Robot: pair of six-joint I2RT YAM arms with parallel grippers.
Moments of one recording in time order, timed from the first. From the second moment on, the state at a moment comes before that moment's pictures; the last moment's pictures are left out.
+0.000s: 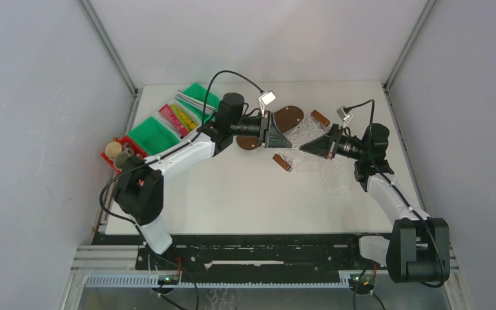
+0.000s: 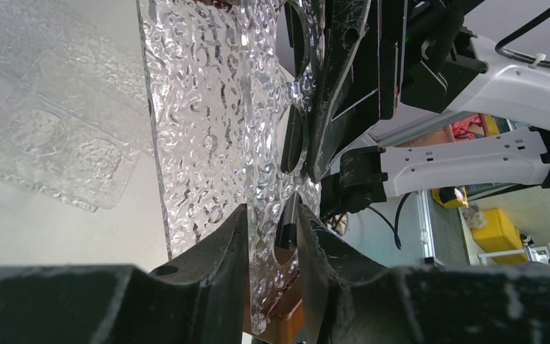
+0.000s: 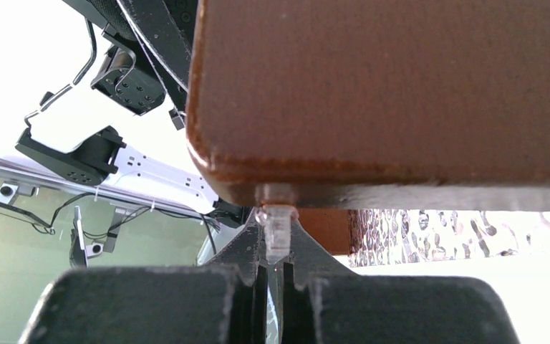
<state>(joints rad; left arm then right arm) -0.64 1.73 1.33 0.13 0.90 -0.55 0.02 1.18 0.63 0.45 -1.13 0.96</state>
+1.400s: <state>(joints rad) -0.63 1.73 1.33 0.04 1.03 -0.51 0.04 1.18 0.63 0.46 -1.15 0.92</state>
